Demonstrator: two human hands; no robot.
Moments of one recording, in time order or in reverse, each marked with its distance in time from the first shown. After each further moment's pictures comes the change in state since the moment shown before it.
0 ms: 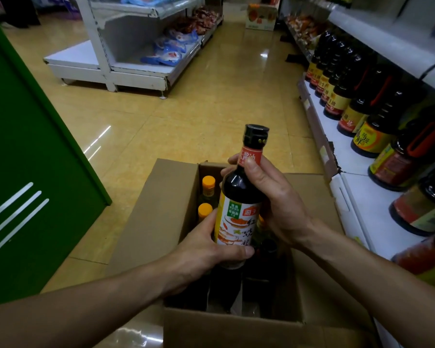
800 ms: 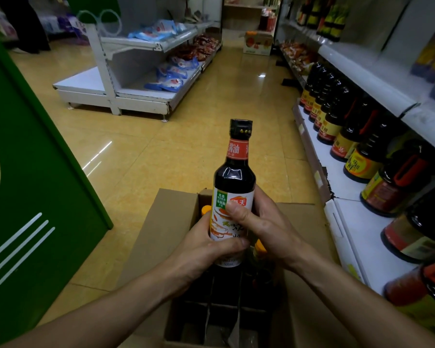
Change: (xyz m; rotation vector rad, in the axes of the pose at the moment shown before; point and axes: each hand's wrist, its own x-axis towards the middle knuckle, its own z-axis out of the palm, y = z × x) left_hand 0.009 0.055 -0.007 -0.115 0.073 0.157; right_hand 0.010 -0.025 0.001 -0.160 -0.035 -0.008
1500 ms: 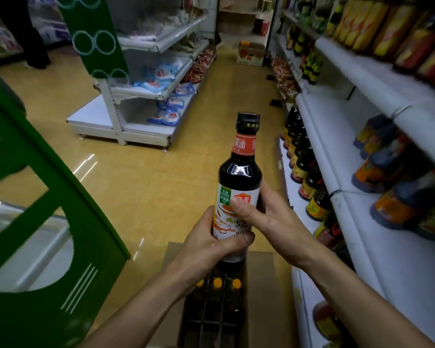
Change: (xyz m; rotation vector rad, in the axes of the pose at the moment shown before) left_hand -0.058 0.342 0.057 0.023 0.066 0.028; right_hand 0.008 -0.355 -0.044 -0.094 0.039 0.024
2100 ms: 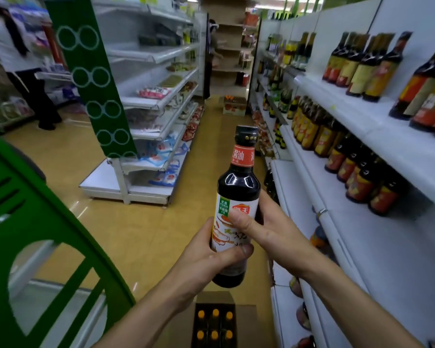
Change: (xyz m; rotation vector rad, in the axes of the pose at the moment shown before) left_hand -0.079 0.379 0.014 0.065 -0.091 0.056; right_hand -0.013 -0.388 -0.045 -0.082 0.046 -0.086
